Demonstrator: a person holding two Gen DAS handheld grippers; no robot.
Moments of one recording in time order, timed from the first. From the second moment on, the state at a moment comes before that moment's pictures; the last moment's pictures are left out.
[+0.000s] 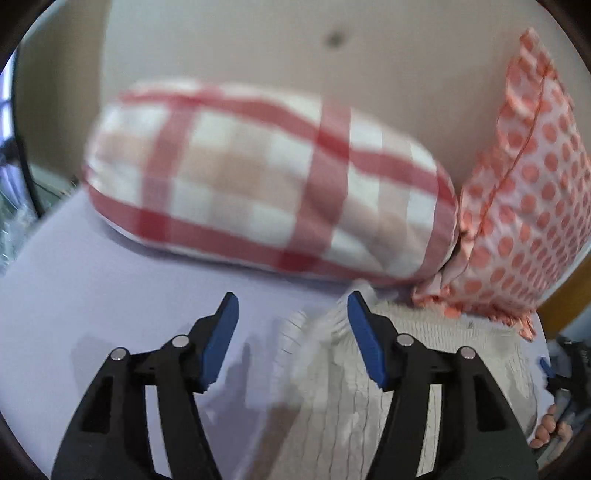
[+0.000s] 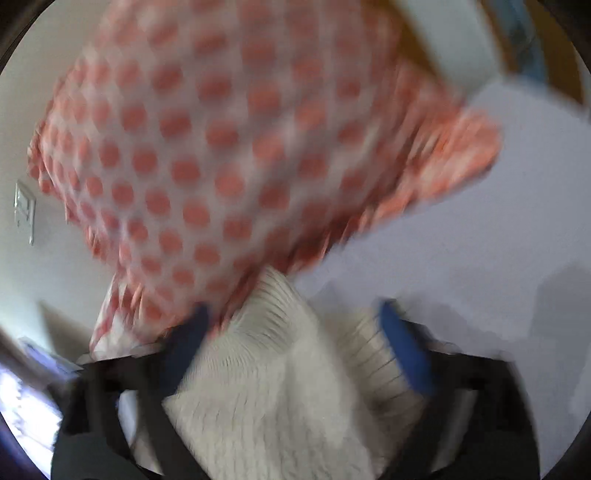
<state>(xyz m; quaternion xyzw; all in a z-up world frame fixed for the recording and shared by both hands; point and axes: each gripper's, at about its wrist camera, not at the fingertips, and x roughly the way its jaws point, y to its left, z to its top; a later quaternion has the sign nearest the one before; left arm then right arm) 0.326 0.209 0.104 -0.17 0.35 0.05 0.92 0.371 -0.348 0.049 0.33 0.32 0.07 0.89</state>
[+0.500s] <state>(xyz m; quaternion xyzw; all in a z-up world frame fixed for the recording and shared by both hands) 0.340 0.151 0.040 -0.13 0.46 -0.02 0.88 0.361 -0.237 0.012 0.11 0.47 0.14 0.87</state>
